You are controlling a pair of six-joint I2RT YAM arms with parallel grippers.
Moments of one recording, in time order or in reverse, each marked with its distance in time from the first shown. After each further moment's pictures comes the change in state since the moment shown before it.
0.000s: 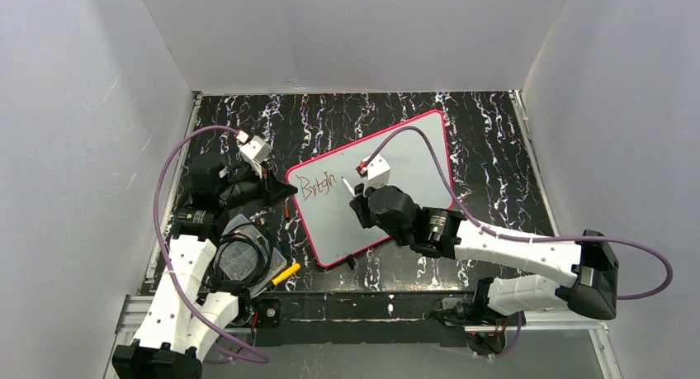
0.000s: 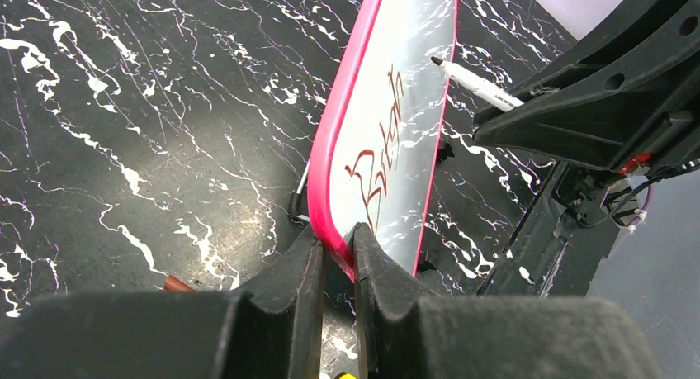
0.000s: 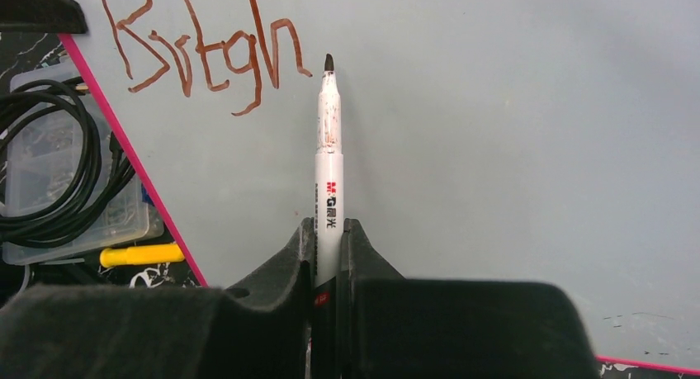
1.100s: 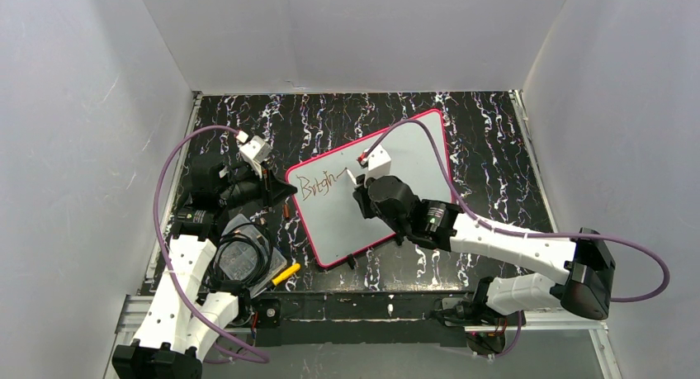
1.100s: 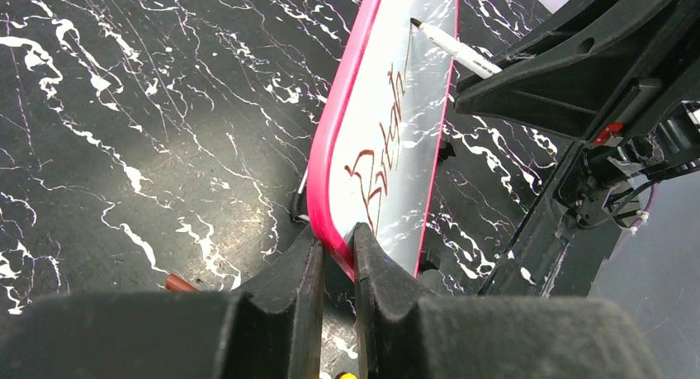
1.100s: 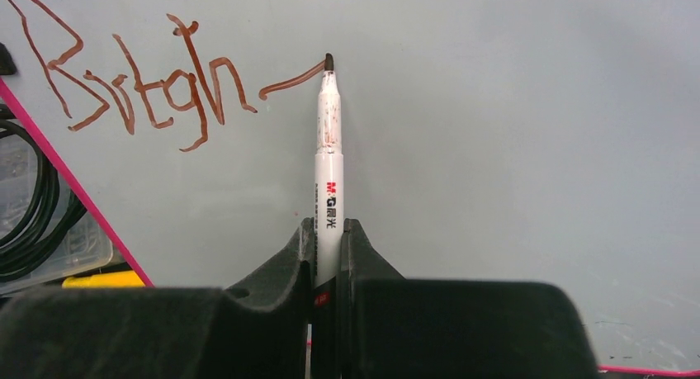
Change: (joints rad) left arm 0.000 0.001 0.000 -0.002 -0.007 0.000; right arm -0.070 0.039 0.029 0.009 0.008 -0.041
